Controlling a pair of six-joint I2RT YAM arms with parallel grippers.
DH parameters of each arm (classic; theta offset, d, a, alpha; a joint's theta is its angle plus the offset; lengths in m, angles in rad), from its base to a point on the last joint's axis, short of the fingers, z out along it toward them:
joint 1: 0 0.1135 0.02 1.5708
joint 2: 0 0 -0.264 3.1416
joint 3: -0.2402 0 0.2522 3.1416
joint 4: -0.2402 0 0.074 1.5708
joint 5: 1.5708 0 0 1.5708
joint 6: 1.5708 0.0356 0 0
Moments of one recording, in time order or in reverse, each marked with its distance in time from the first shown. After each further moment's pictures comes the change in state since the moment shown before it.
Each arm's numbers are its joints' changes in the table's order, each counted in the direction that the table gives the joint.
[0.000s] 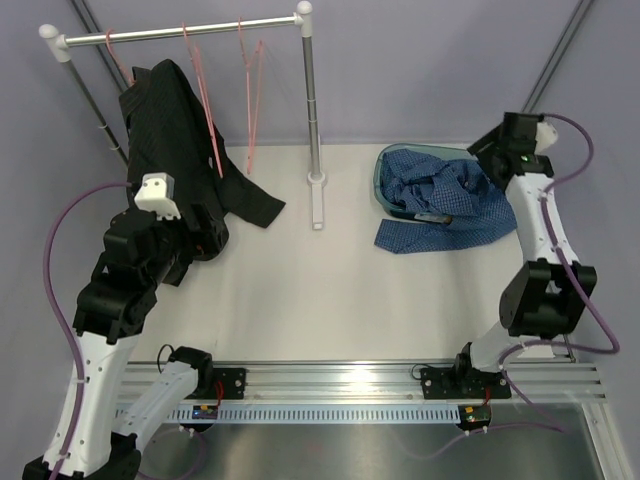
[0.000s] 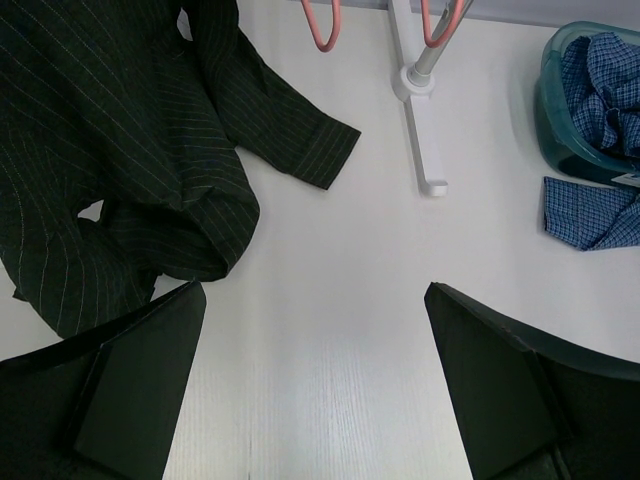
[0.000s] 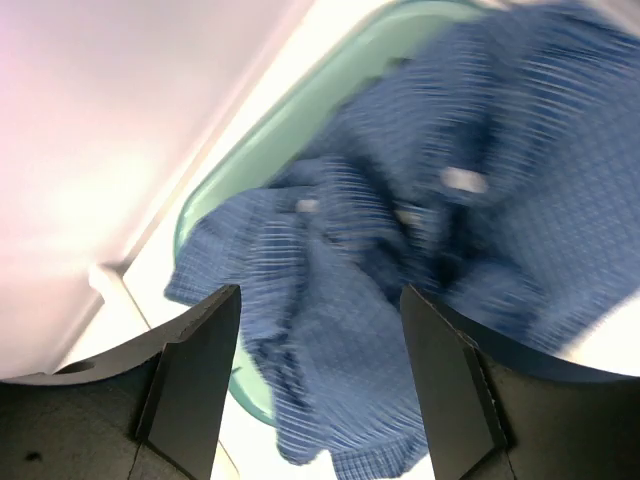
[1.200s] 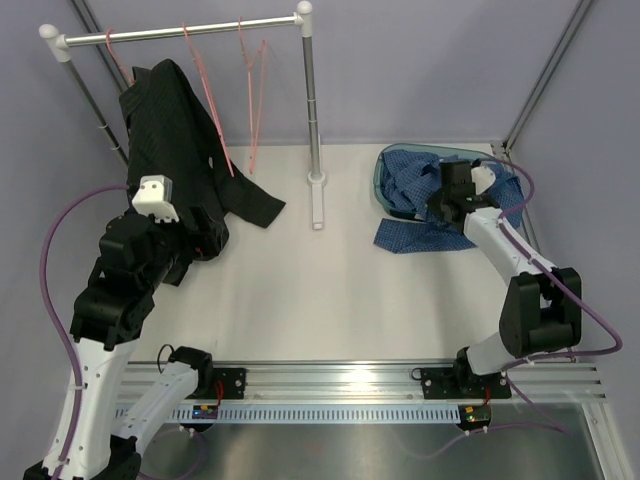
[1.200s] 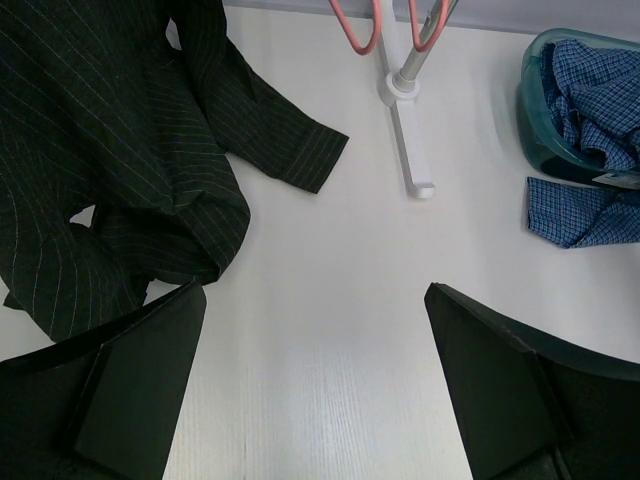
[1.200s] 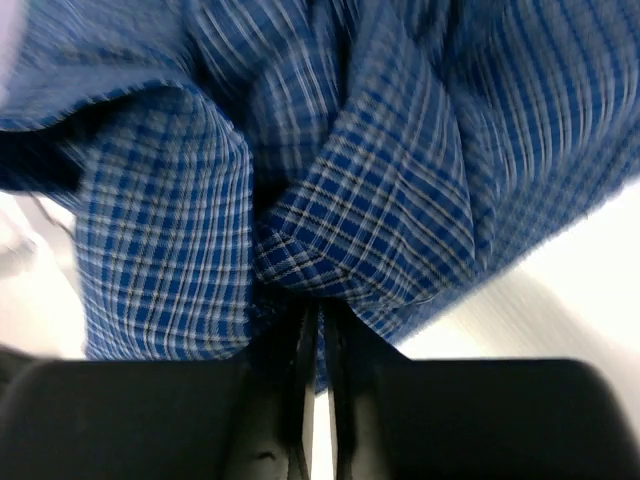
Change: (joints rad) left arm 0.000 0.026 0.001 0.002 0.025 -0.001; right arm 0.243 0.195 0.542 0.168 0.092 0.126
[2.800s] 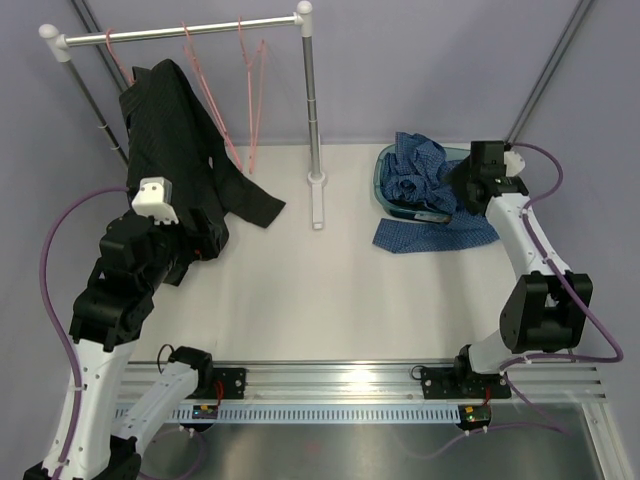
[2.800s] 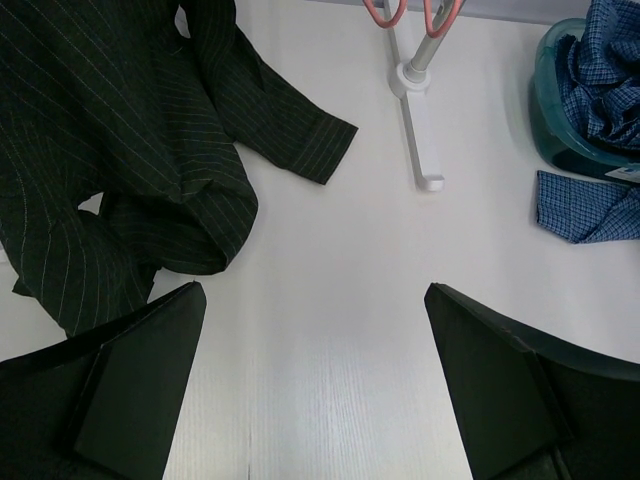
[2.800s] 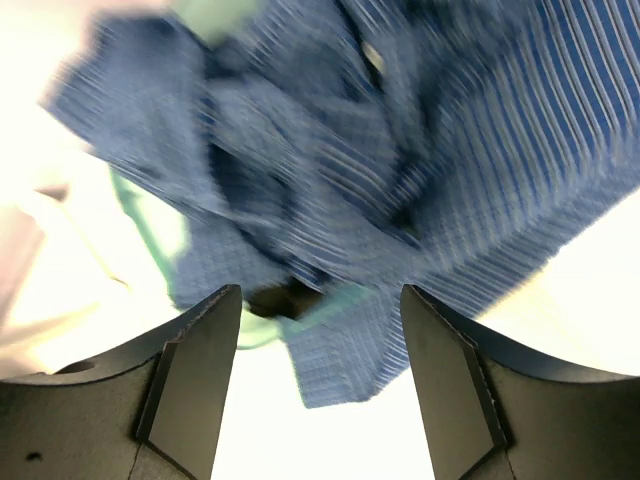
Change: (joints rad) left arm 0.000 0.003 0.000 -0.026 -0.016 0.000; right arm -0.161 -0.033 -0.240 -0.151 -0.079 -0.039
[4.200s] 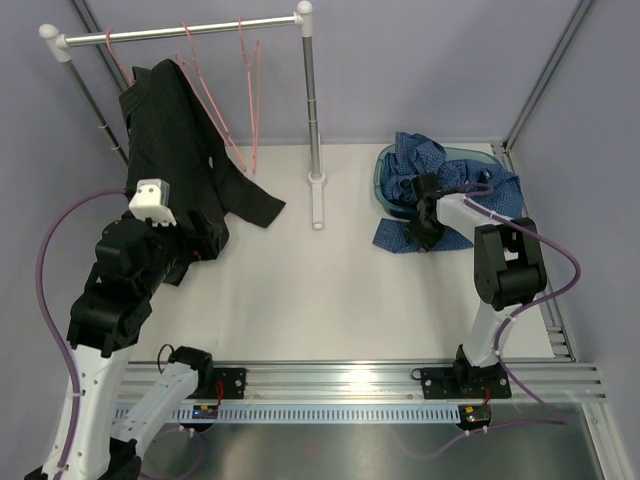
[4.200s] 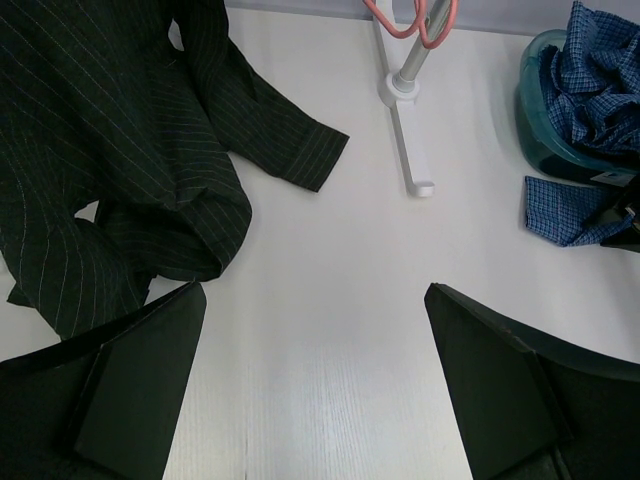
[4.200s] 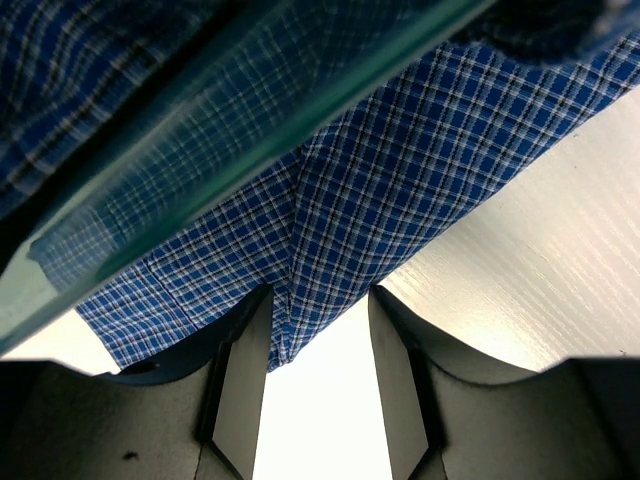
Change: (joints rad) left arm 0.000 0.019 0.001 0.011 0.015 0.001; right arm 0.198 -0.312 0.117 -0.098 -0.020 0.154
